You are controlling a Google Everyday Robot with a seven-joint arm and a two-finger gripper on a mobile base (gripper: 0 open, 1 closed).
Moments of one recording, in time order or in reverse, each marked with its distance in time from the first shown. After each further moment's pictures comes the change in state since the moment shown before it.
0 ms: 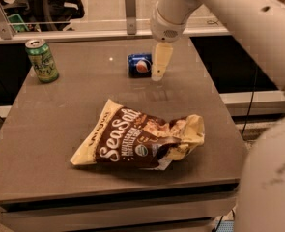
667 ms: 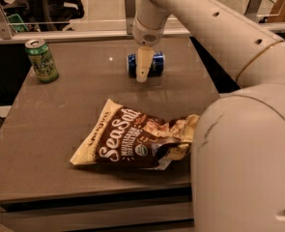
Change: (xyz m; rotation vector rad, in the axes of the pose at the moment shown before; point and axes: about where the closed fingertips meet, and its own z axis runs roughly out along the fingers) arm -0.023 -0.025 0.056 -0.055 0.043 0.021
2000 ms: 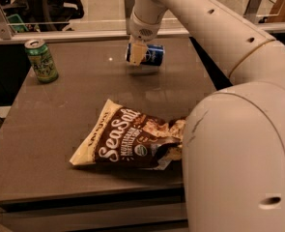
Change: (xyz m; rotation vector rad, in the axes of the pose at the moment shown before) arm -0.016 -0.018 -0.001 0.022 -0.027 0.038
